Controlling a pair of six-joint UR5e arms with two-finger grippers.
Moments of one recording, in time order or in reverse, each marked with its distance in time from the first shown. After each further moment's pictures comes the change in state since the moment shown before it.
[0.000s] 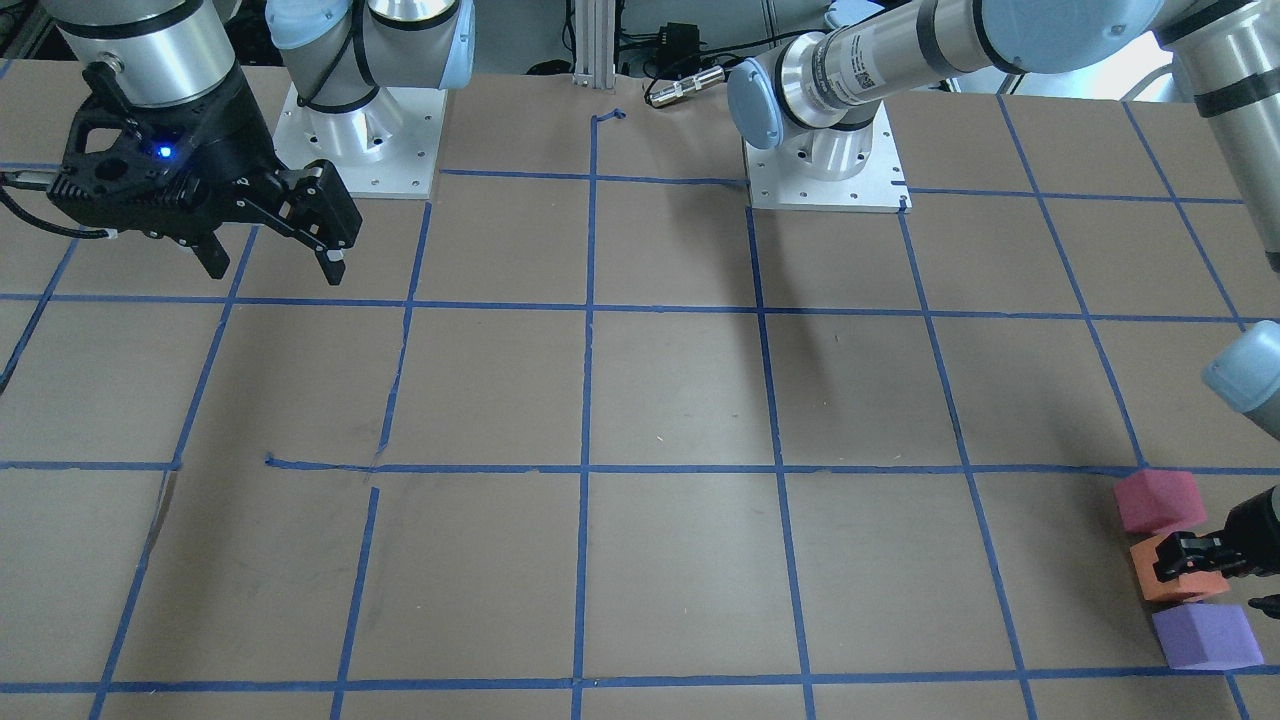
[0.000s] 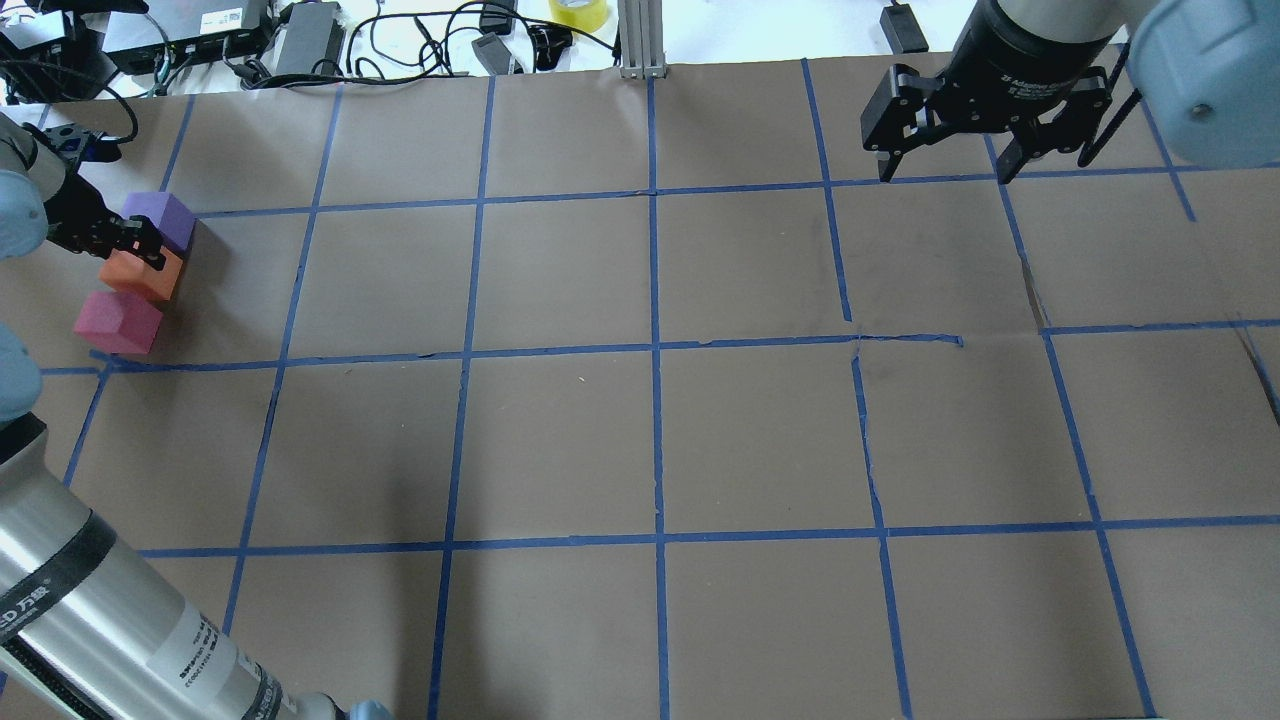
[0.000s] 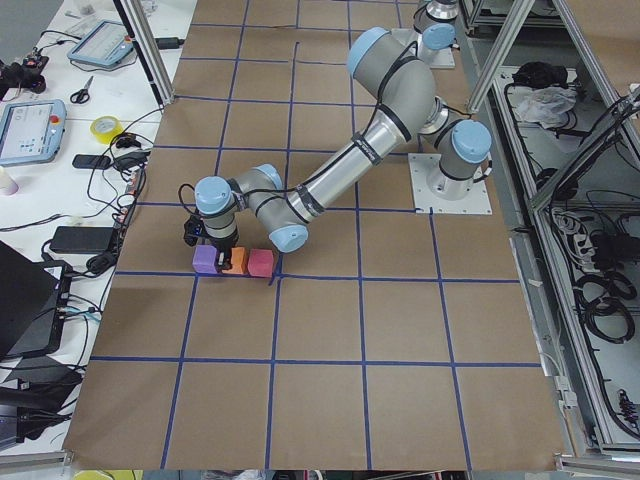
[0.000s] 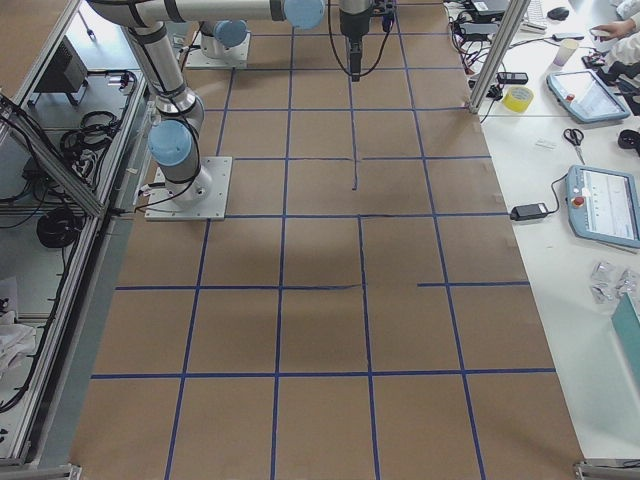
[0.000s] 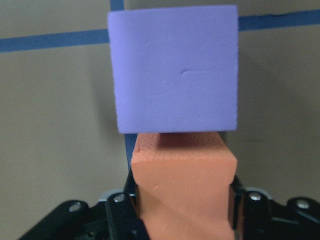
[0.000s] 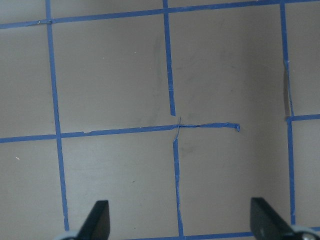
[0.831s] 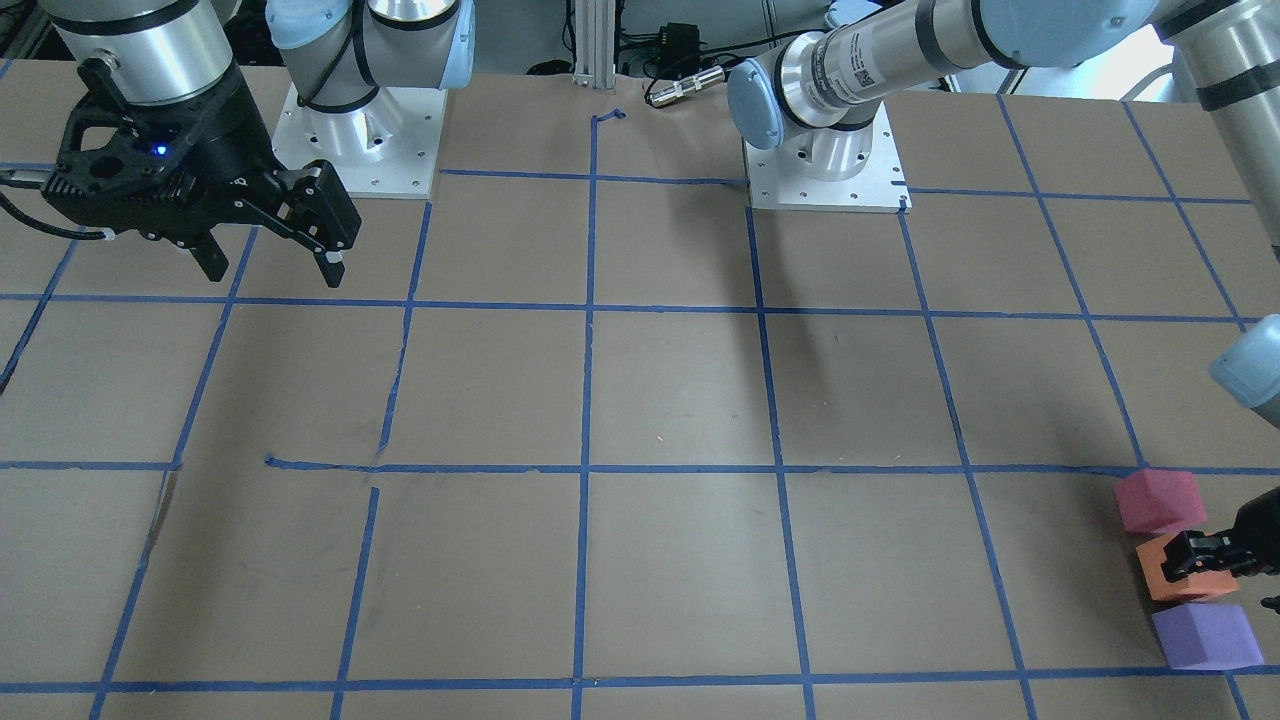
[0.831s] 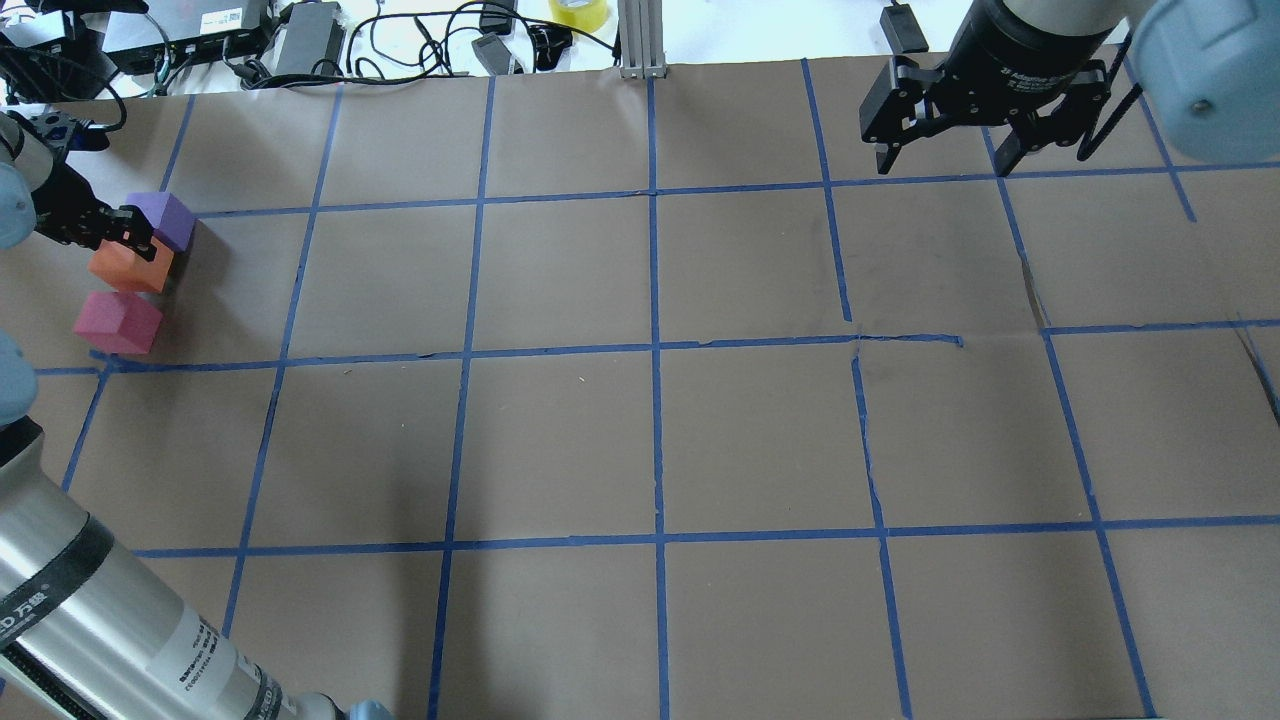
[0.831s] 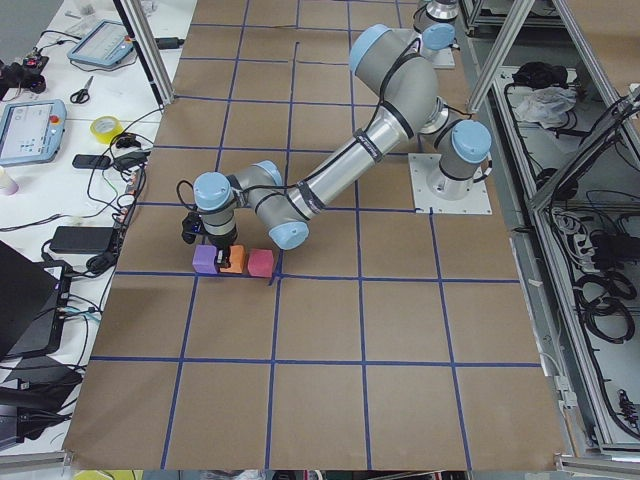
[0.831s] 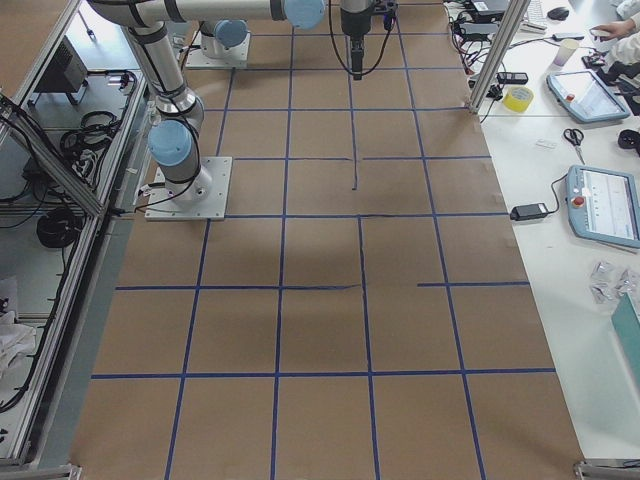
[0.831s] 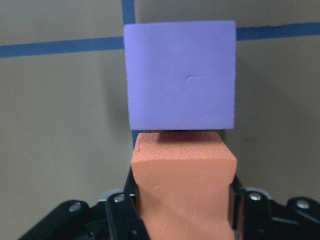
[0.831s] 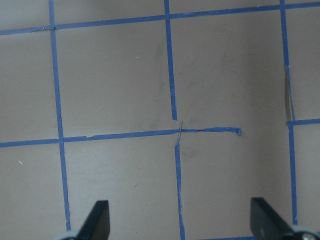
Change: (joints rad) left arm 0.000 0.013 0.006 -0.007 -0.003 -0.013; right arm 0.000 0.002 -0.004 -0.011 0.005 0.001
